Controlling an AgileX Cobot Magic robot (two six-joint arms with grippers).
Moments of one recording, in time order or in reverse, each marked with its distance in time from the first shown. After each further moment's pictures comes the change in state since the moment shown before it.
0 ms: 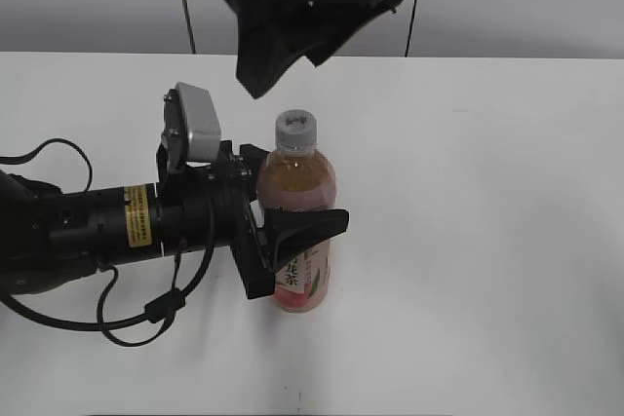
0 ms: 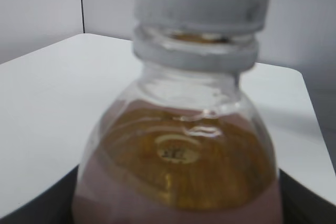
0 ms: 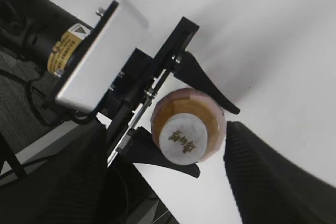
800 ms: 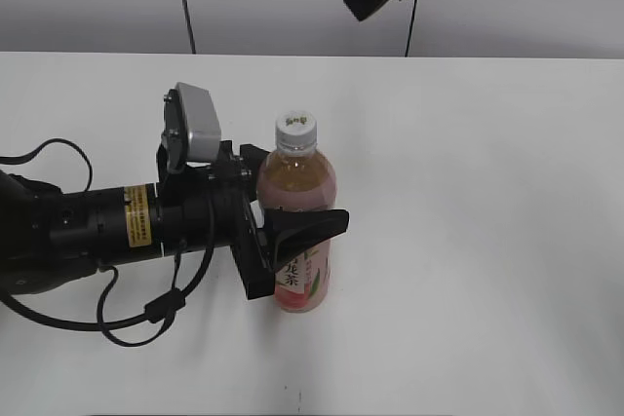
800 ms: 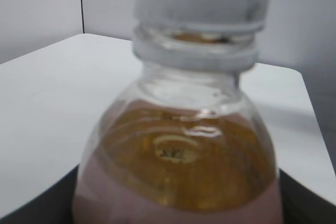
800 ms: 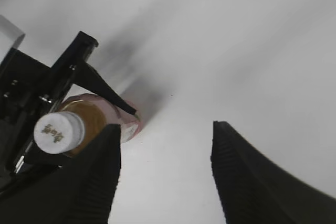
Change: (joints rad) left arm 0.000 0.000 0.000 0.001 0.000 0.000; right arm -0.214 -0.029 -0.017 0.012 -0.009 -0.159
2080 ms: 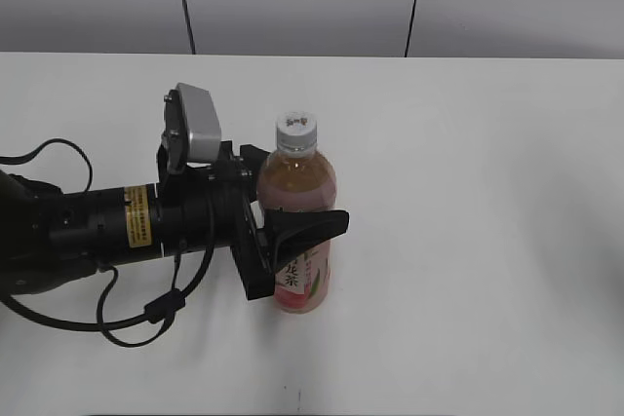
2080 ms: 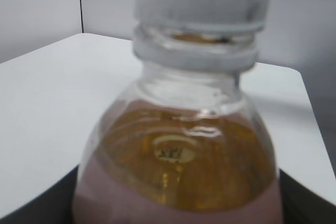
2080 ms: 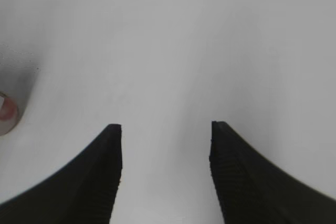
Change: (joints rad) left arm 0.000 0.000 0.000 0.002 0.001 0.000; right arm -0.465 -0.953 1.126 -0.015 -0.543 0.088
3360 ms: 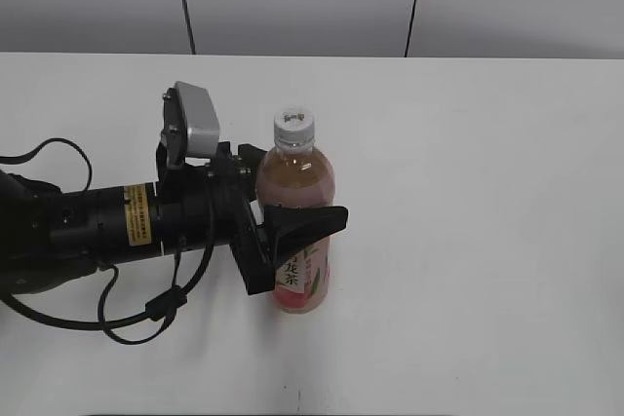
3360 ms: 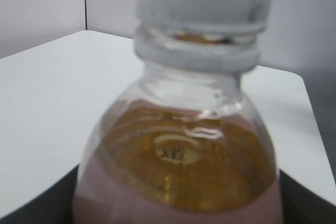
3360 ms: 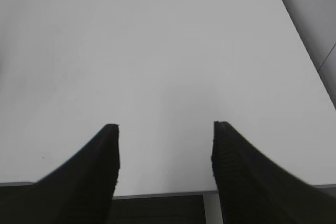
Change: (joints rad) left arm 0.000 0.000 0.000 -0.011 0.003 -0.038; right arm 0.000 -0.807 0.158 -0.253 0.438 0.303
